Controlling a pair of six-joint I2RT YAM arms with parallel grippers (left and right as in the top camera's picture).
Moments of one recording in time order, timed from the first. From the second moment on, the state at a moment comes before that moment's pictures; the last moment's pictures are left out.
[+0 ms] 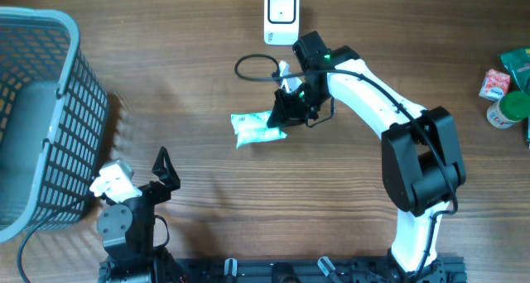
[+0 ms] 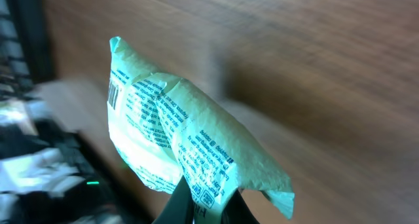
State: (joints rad) left arm 0.20 0.01 0.12 -0.40 0.05 -0.33; right arm 0.43 2.06 1.53 -0.93 -0.64 0.14
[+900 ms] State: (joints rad) left arm 0.20 0.01 0.12 -0.40 0.05 -0.33; right arm 0.55 1.81 1.53 -0.37 0.24 -0.41
